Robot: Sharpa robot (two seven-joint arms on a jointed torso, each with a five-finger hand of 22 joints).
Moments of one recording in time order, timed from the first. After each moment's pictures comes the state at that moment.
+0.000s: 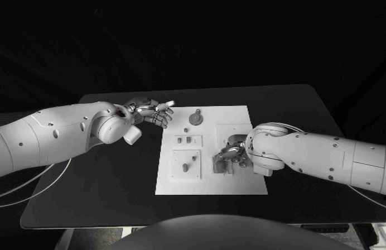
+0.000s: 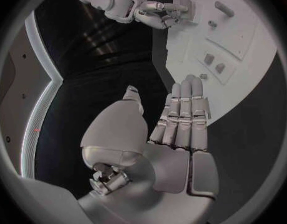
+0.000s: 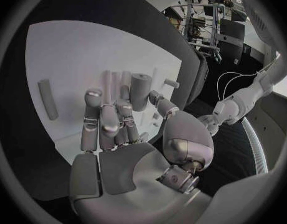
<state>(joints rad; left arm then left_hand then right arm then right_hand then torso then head) 1.21 -0.80 -0.22 1.27 -0.25 -0.05 0.04 1.20 0.00 -0.15 0.30 0.05 0.73 0.19 0.25 0.53 1.05 0.13 0.22 0.33 0.98 0.09 0.36 0.80 0.08 0.99 -0.01 0.22 0.92 1.15 -0.61 -0.25 1.43 -0.99 0.05 -0.58 0.64 -0.09 0.64 -0.15 0.17 1.02 0.09 0.32 0.54 1.07 -0.01 1.28 0.99 1.21 -0.11 1.54 0.90 0.23 1.12 -0.03 0.94 1.31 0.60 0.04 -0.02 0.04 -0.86</state>
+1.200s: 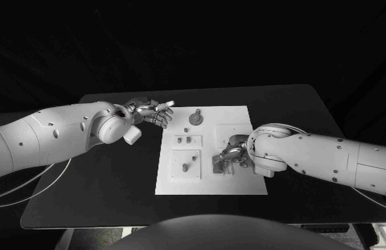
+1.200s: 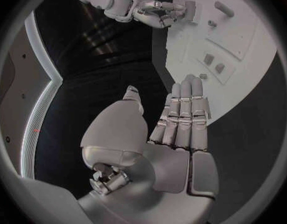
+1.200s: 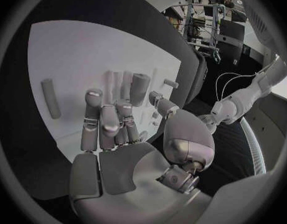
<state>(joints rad) 1.21 -0.80 -0.22 1.27 -0.25 -0.04 0.04 1.20 0.00 -0.15 0.29 0.05 0.73 0.19 0.25 0.53 1.05 0.13 0.22 0.33 0.98 0.09 0.36 0.80 0.09 0.99 -0.01 0.22 0.92 1.15 -0.64 -0.25 1.45 -1.01 0.04 -0.56 0.67 -0.17 0.67 -0.09 0.06 1.01 0.09 0.32 0.54 1.06 -0.01 1.29 0.98 1.19 -0.11 1.55 0.88 0.23 1.11 -0.03 0.93 1.31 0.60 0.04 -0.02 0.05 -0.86</state>
